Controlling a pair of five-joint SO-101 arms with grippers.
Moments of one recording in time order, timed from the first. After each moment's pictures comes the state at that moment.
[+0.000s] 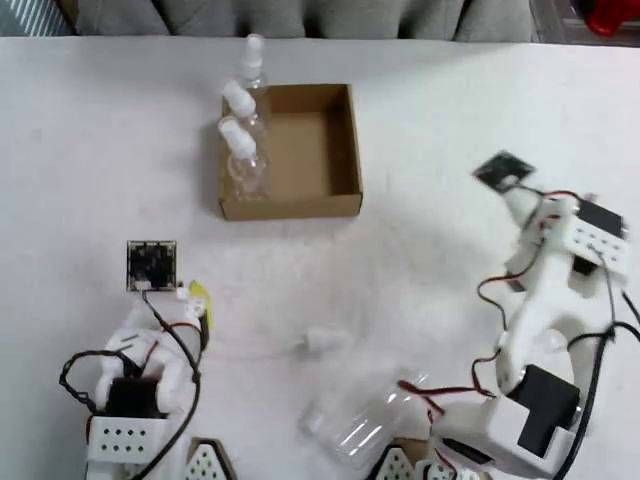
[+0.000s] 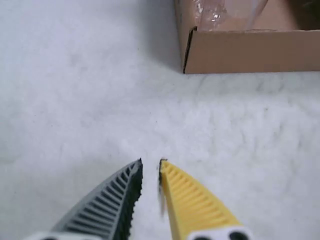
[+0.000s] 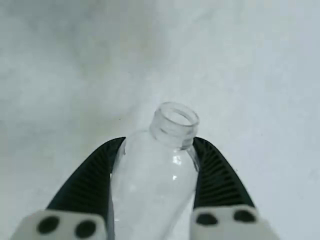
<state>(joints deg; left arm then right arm) -4.1 -93.5 97.6 49.2 5.1 26.2 -4.9 21.1 67.8 66.1</state>
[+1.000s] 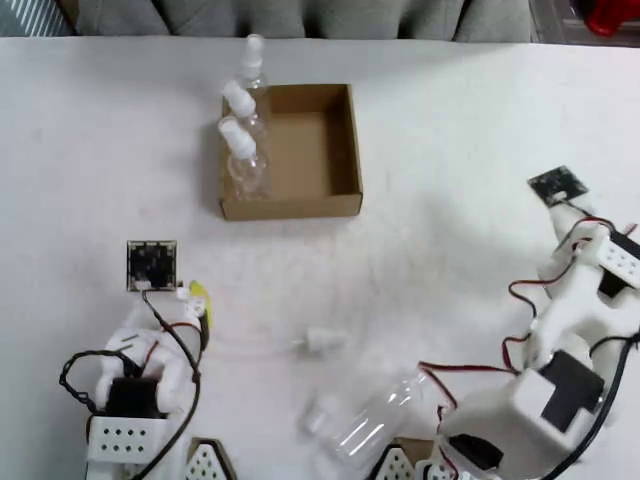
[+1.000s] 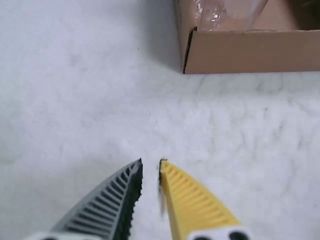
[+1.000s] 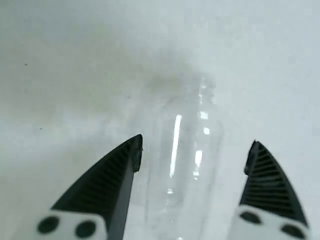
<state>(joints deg) -4.1 -93.5 97.6 49.2 5.1 36.1 3.3 23.9 50.8 61.2</state>
